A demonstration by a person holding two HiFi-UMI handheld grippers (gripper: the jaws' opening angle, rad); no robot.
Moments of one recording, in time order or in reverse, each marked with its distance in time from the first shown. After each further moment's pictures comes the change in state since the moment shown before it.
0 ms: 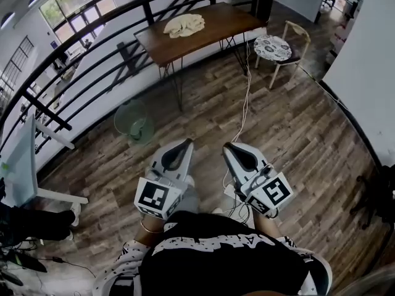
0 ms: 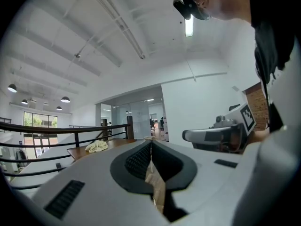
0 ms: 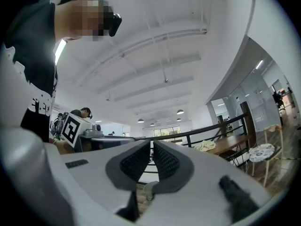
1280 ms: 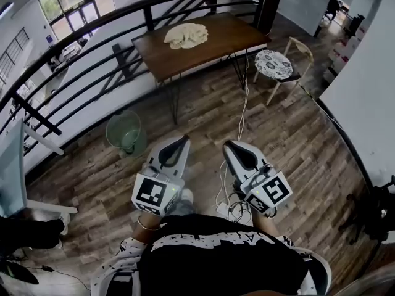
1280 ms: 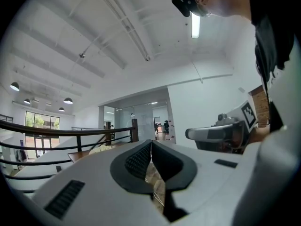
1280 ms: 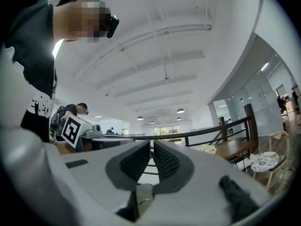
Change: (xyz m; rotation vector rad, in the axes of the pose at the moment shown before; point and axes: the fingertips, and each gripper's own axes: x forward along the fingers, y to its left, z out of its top) left arm 0.082 0.114 0.007 -0.008 -0.049 0.029; right arm 0.112 -0.079 0.008 -0.041 0.027 0.004
